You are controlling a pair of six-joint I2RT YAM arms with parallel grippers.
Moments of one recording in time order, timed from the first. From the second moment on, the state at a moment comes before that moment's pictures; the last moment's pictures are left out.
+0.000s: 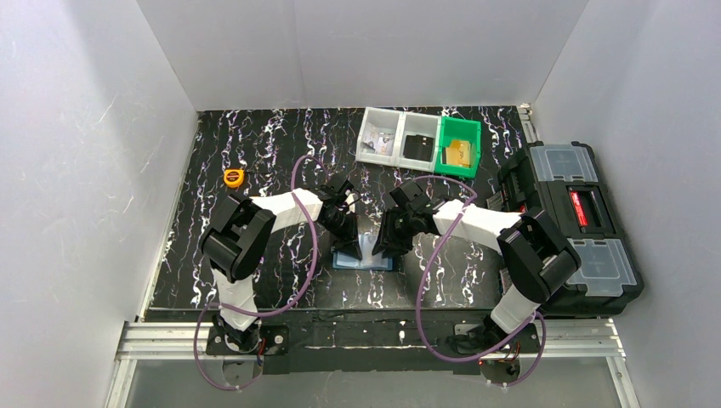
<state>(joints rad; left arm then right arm) -0.63 1.86 1.10 -0.56 0.44 -0.66 0.72 1.64 0.95 -0.40 -0.33 0.89</state>
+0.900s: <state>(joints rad) -0.64 1.86 1.12 -0.59 0.42 -0.65 0.72 1.64 0.95 -0.40 -0.33 0.89</state>
